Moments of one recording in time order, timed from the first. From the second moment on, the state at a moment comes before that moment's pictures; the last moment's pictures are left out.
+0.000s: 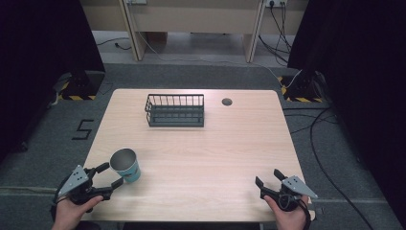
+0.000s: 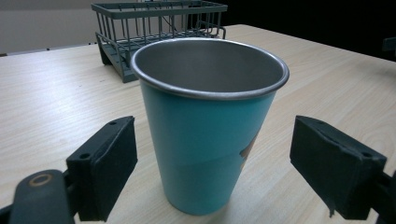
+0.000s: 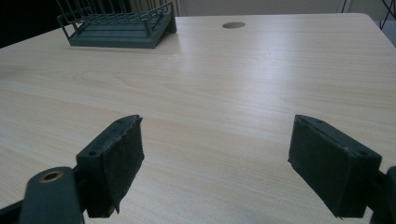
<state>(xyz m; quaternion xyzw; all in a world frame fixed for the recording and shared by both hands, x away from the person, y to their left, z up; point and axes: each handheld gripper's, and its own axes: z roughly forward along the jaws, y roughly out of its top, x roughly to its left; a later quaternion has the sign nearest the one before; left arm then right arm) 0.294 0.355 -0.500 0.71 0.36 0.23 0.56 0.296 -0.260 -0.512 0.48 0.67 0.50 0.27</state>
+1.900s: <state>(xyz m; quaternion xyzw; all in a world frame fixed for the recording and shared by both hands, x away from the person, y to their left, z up) 0.342 0.324 -0.496 0.72 0.34 0.24 0.56 0.298 -0.260 -0.512 0.47 0.68 0.50 0.27</state>
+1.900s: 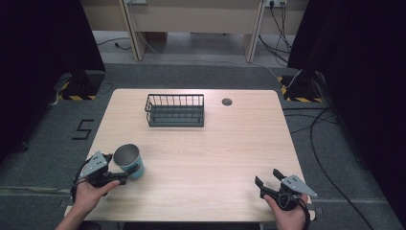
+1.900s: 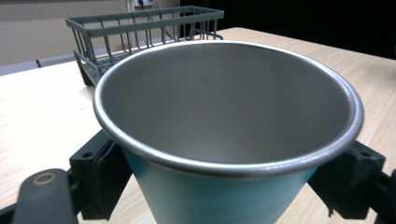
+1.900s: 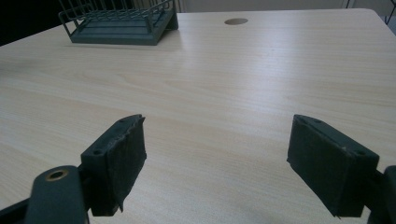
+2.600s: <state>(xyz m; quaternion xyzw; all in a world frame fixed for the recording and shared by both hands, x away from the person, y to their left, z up) 0.359 0.316 -0.469 0.70 0.32 0.26 0.58 0.299 -0.260 -0.512 0.48 0.67 0.50 0.26</state>
